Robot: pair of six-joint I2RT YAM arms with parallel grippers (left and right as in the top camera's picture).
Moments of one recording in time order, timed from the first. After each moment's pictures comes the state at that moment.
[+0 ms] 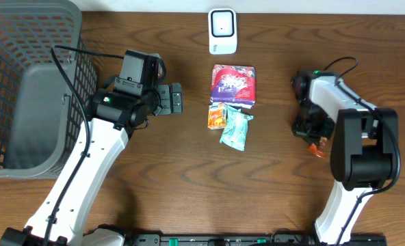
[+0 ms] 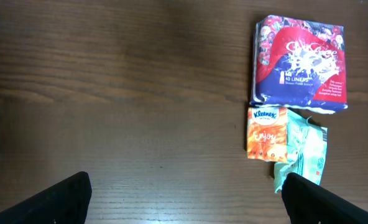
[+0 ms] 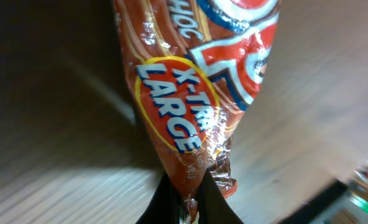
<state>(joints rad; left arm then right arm) -0.31 1.43 1.28 -0.85 0.02 -0.33 0.04 2.07 1.38 -1.19 0.26 0.54</state>
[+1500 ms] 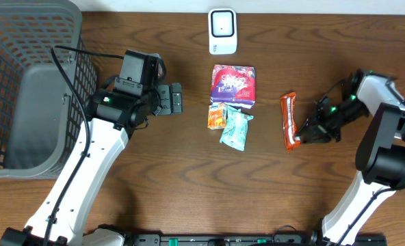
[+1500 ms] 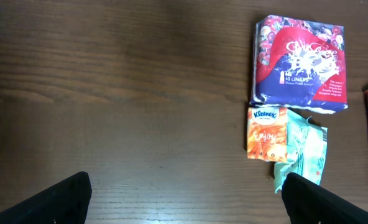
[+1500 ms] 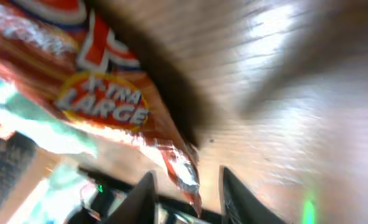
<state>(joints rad) -0.31 1.43 1.28 -0.85 0.02 -0.33 -0.27 2.13 1.47 -1.36 -0.48 0.09</state>
